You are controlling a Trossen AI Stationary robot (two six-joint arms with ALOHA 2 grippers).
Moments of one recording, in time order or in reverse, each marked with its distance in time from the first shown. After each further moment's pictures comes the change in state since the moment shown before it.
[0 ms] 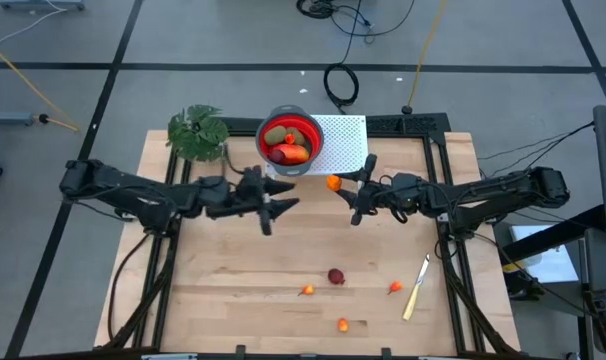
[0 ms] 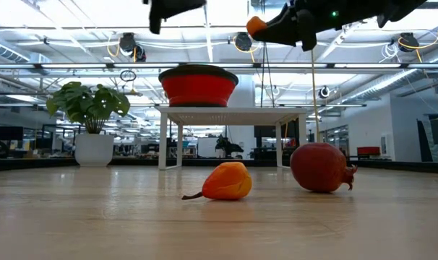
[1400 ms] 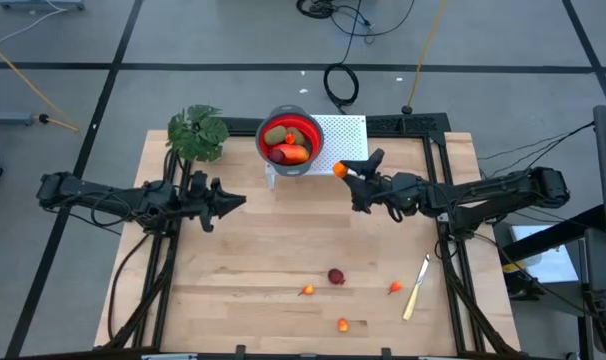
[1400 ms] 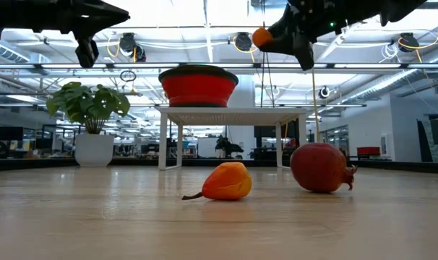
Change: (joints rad) left arm -0.015 -0.669 -0.502 -0.096 0.076 -0.324; right arm -0.003 0.000 0.000 0.002 0.234 -0.379
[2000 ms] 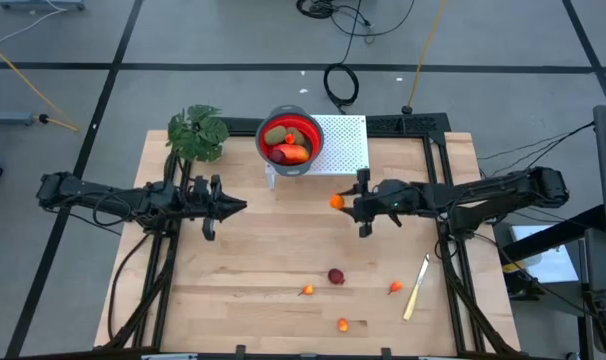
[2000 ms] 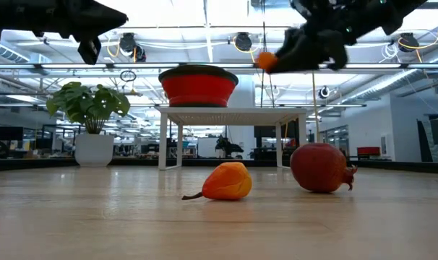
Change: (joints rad) left arm 0.000 -0.001 0.000 -0.050 0.048 0.291; right arm 0.000 0.012 0.000 -0.329 -0.389 0.569
